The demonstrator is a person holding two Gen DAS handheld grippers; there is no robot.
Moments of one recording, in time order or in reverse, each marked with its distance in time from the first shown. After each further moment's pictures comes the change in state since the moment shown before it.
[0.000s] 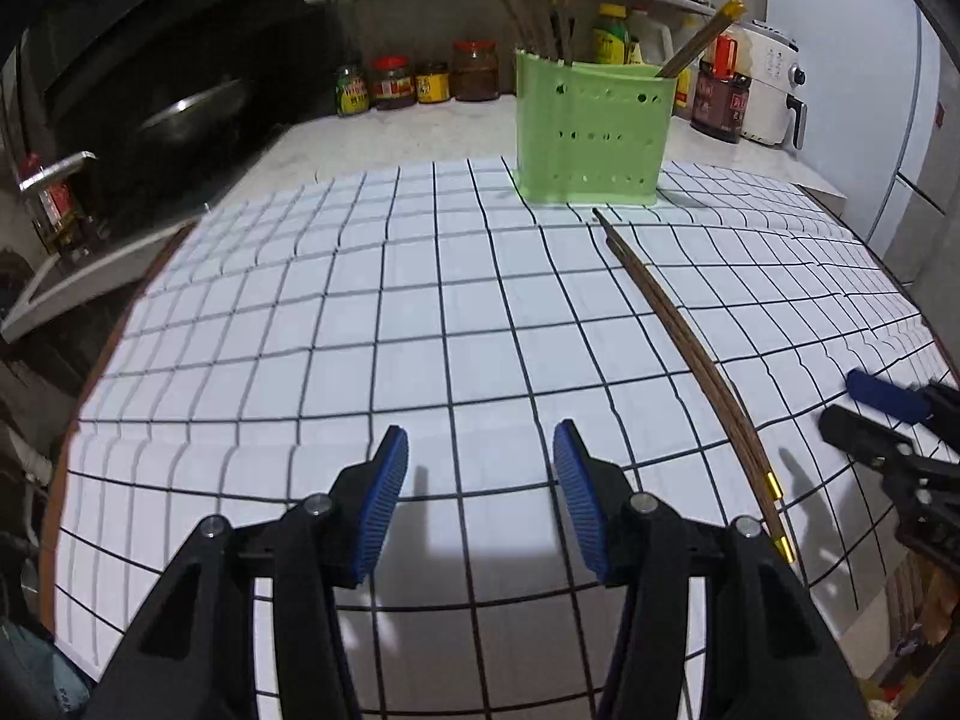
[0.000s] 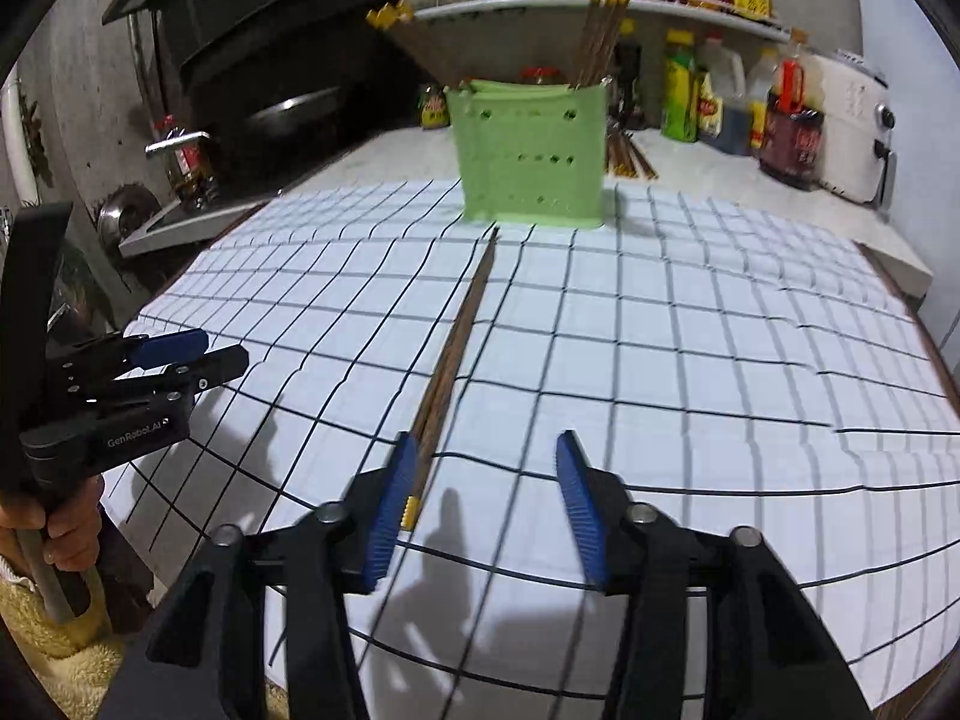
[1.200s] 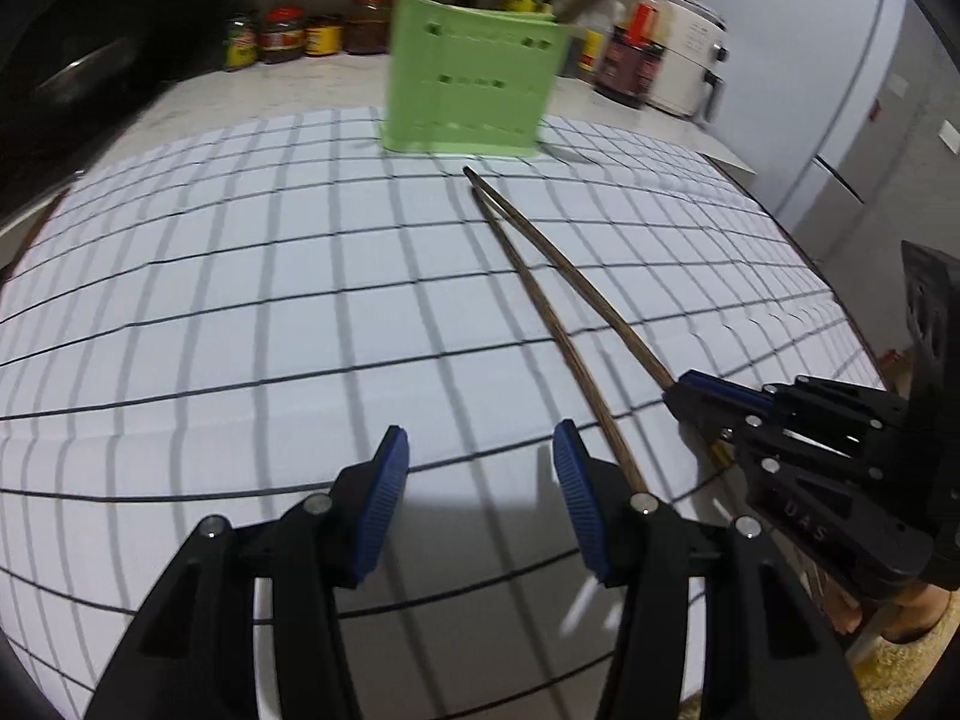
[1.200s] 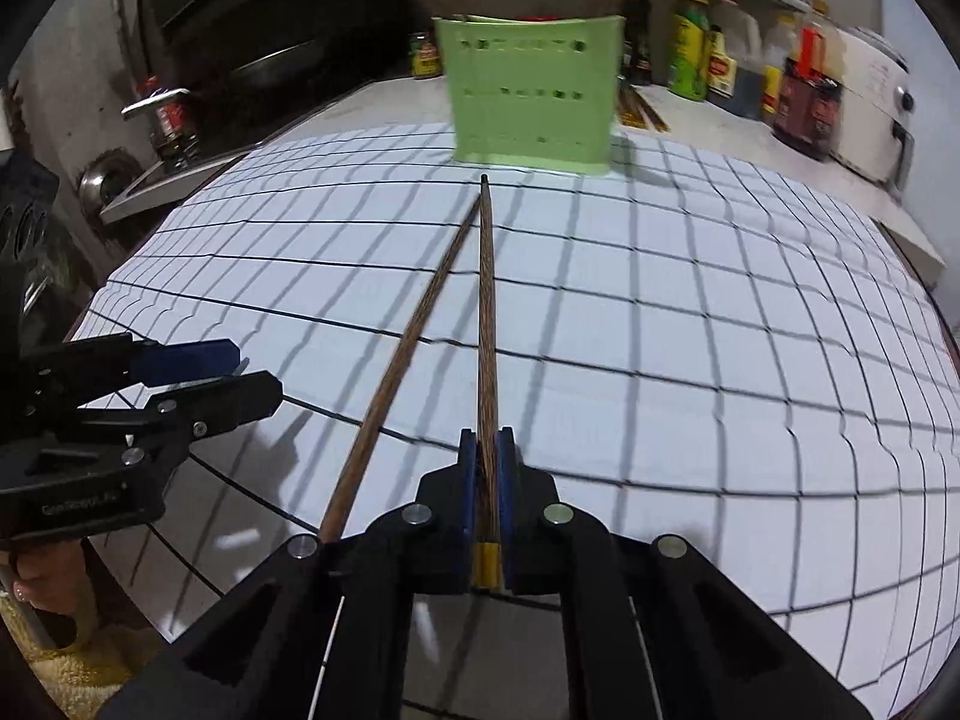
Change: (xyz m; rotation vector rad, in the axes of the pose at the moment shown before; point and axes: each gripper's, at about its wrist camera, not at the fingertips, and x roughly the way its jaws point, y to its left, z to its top) left arm 0.025 -0.040 0.000 0.028 0.099 -0.305; right arm 0.026 -0.017 -0.004 0.012 0.089 -0.054
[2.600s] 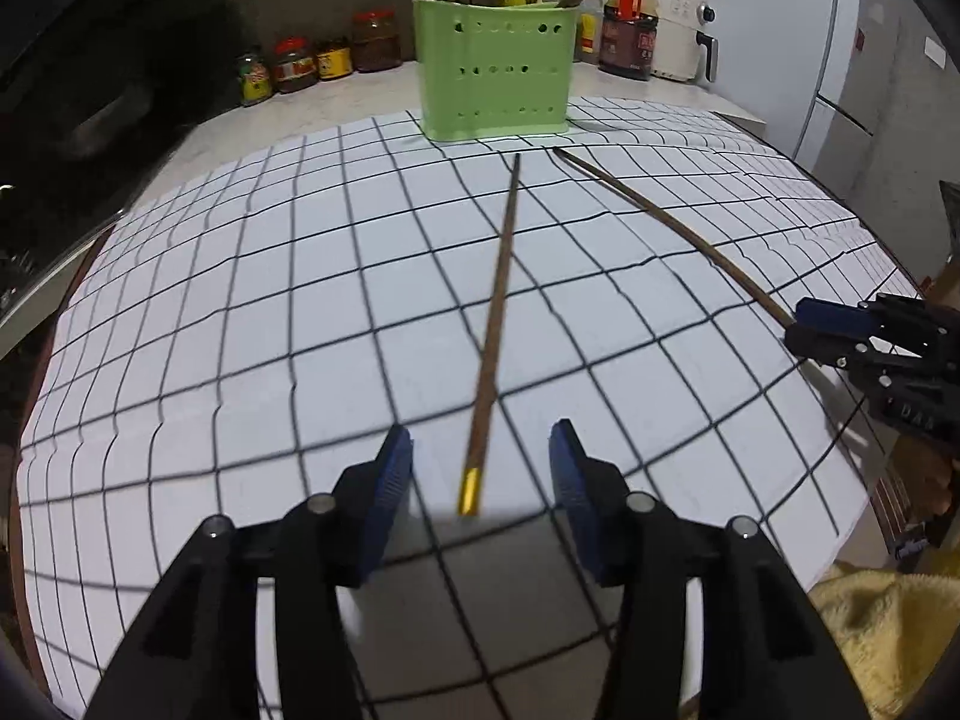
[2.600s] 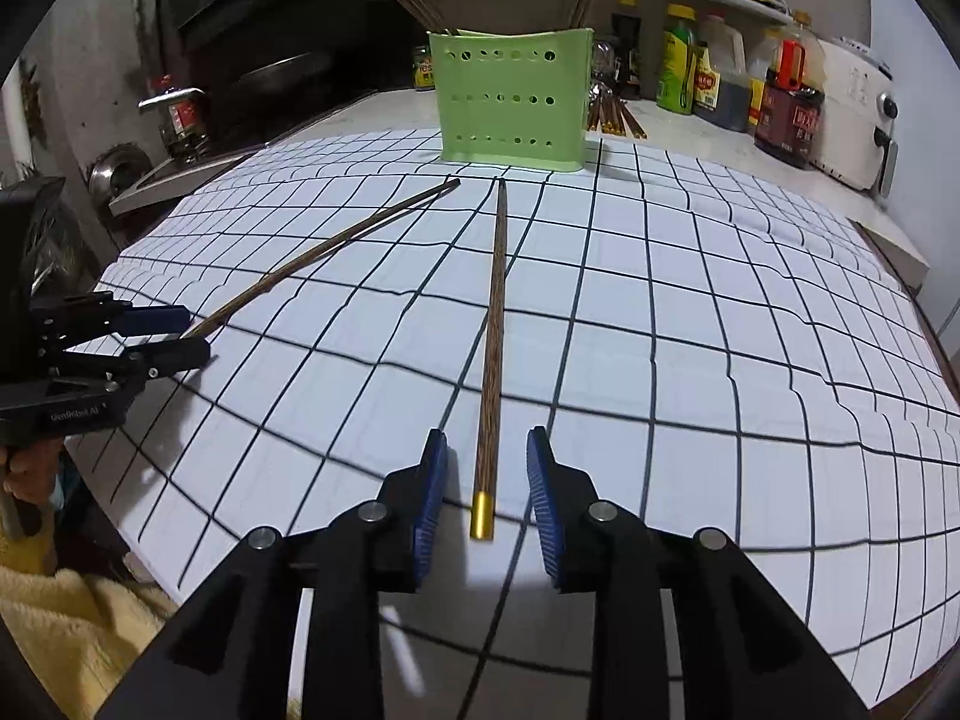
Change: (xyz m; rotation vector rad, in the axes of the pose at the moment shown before) left arm -0.027 0.030 -0.038 0.136 -0.033 0.155; right arm -0.024 -0.014 -0.034 -0.060 -0.061 0.008
